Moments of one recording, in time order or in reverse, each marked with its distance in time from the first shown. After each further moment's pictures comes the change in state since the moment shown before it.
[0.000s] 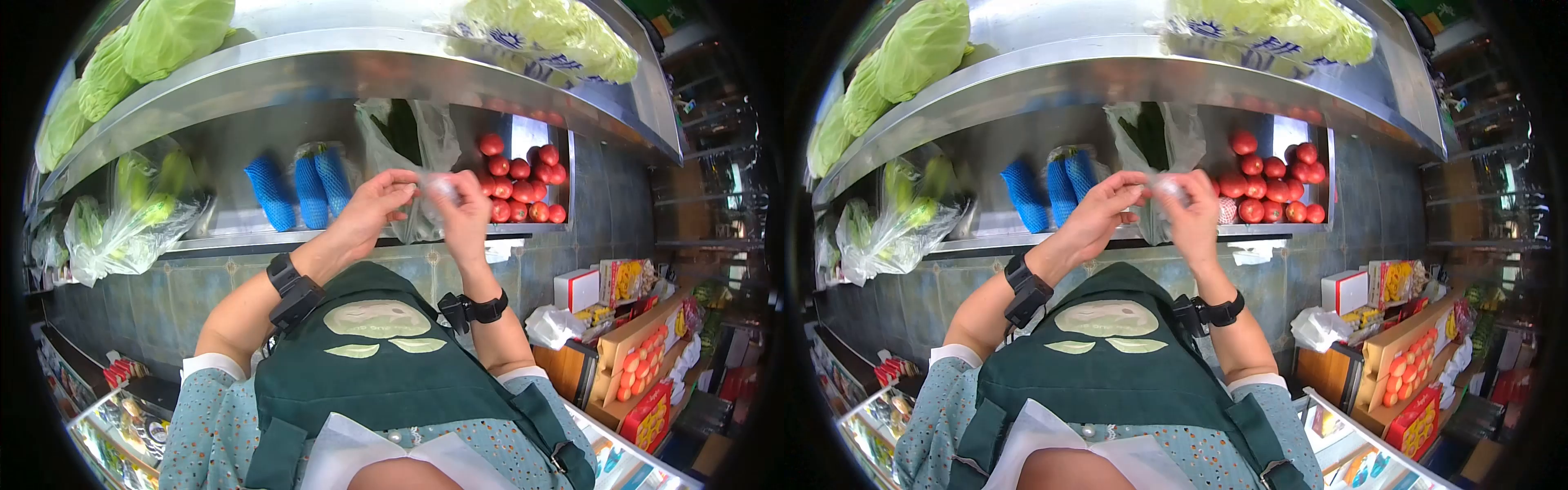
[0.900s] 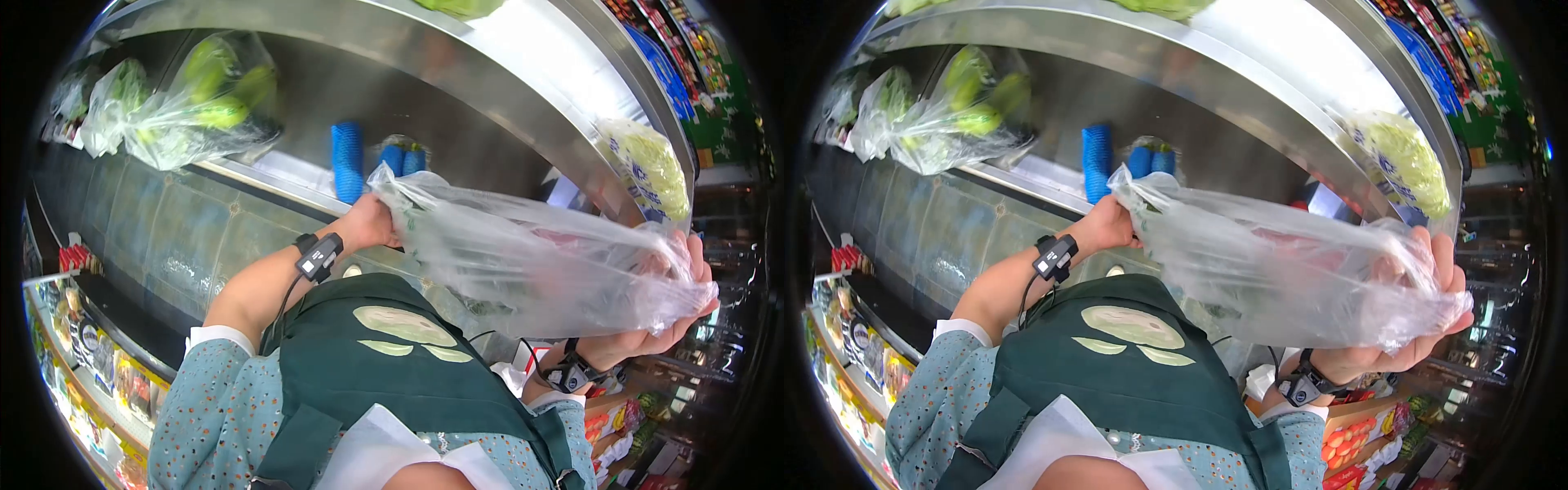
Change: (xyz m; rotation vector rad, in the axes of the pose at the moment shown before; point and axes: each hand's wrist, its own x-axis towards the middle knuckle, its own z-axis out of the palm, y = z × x) left_hand -0.045 -0.062 -0.156 -0.792 0.124 -0.249; right_hand 0.016 -0.228 0.013 -0.348 0.375 -0.703
